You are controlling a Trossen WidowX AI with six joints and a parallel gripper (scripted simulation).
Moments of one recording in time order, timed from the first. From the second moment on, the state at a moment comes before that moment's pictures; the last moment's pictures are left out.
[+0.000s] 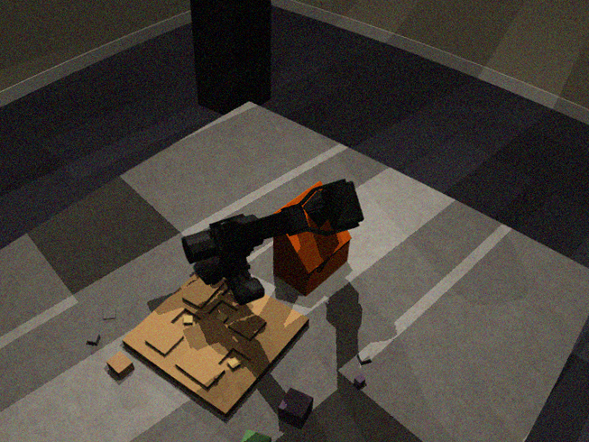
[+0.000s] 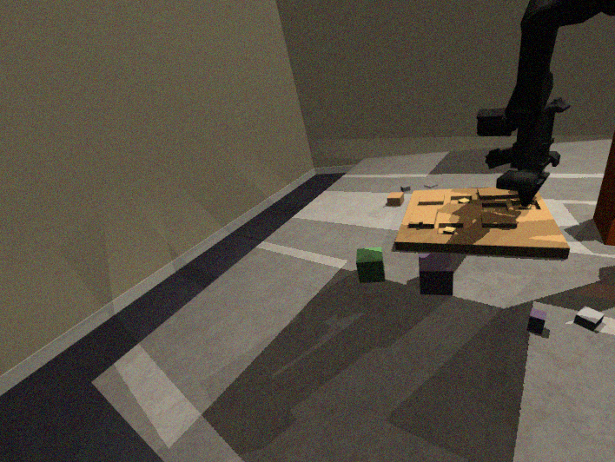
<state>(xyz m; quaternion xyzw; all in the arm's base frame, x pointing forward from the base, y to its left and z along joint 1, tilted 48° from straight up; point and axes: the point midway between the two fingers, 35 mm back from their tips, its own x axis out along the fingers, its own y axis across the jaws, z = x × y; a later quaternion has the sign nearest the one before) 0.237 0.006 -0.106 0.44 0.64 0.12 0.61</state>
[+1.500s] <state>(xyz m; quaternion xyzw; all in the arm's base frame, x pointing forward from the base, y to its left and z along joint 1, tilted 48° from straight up) 0.231 -0.001 -0.098 0.75 0.46 -0.47 -0.04</state>
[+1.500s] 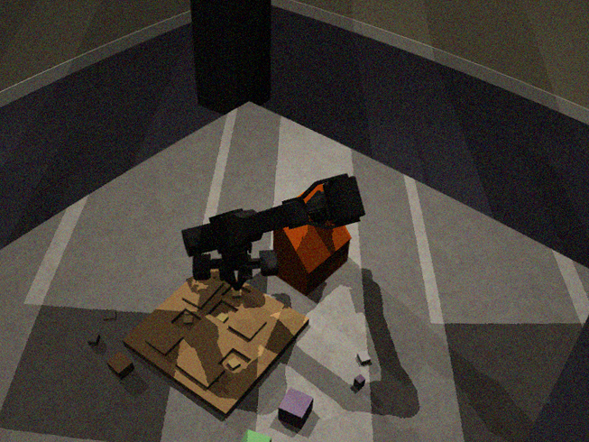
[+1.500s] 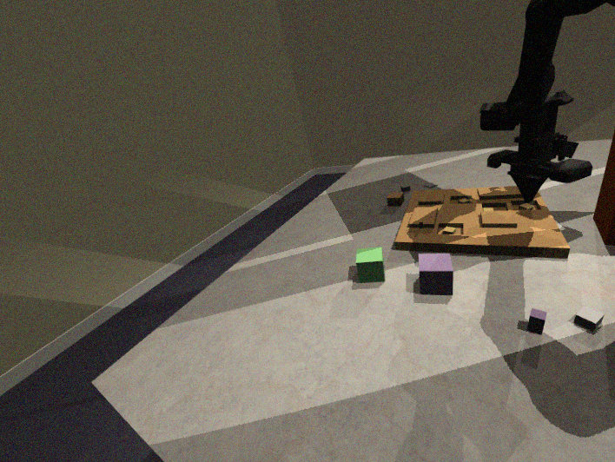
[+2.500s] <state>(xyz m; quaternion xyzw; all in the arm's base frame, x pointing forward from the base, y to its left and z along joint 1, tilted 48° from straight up) 0.236 0.005 -0.104 0.75 0.45 -0.48 -0.04</state>
